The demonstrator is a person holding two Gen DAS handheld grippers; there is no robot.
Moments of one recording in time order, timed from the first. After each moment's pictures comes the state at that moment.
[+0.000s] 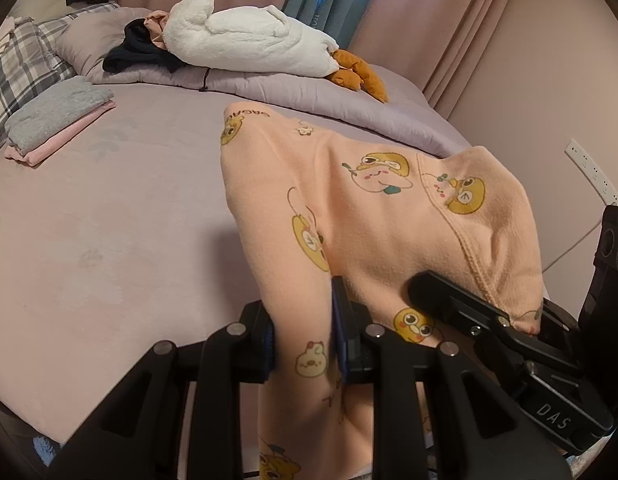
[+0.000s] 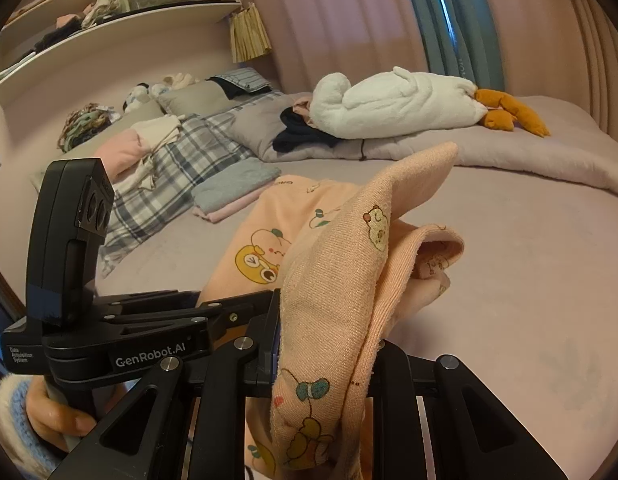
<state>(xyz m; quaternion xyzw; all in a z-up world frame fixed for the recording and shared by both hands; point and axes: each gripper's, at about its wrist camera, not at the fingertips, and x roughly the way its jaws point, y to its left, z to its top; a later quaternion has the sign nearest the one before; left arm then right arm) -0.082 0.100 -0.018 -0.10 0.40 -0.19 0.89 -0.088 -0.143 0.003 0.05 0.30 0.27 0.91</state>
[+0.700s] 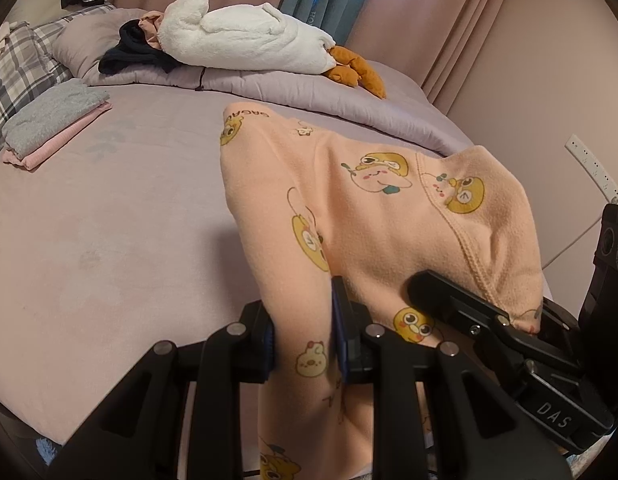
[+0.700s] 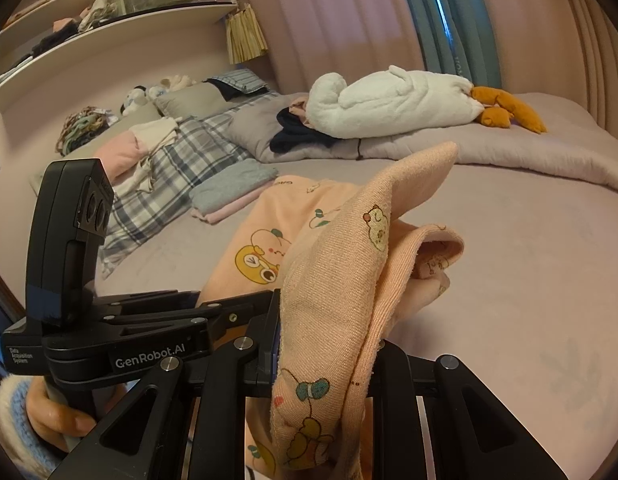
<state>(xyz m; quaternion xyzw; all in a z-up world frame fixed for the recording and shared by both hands) -0.075 0.095 -0.018 -0.09 0.40 -0.20 0.89 -0.083 -0.148 0.004 0.05 0.30 0.27 0.91</state>
